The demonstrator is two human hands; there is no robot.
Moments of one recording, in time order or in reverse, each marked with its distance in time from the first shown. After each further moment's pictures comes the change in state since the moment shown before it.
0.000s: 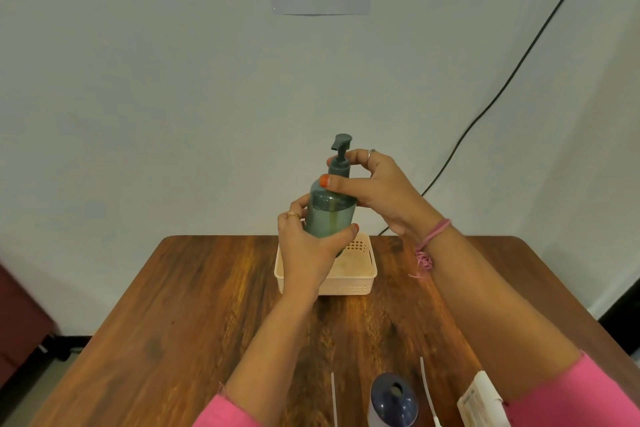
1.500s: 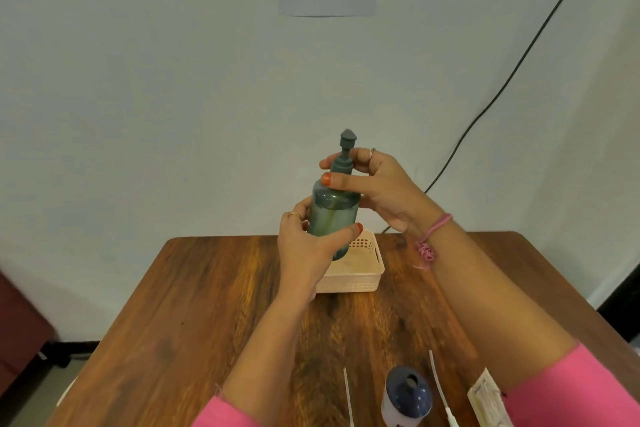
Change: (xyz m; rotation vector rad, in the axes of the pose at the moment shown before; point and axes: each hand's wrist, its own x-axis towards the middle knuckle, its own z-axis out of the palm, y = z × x) left_hand 0.007 -0.004 -0.032 -0.035 -0.080 -0.053; right_hand -0.003 -0.009 0.023 0.179 -0.080 0.026
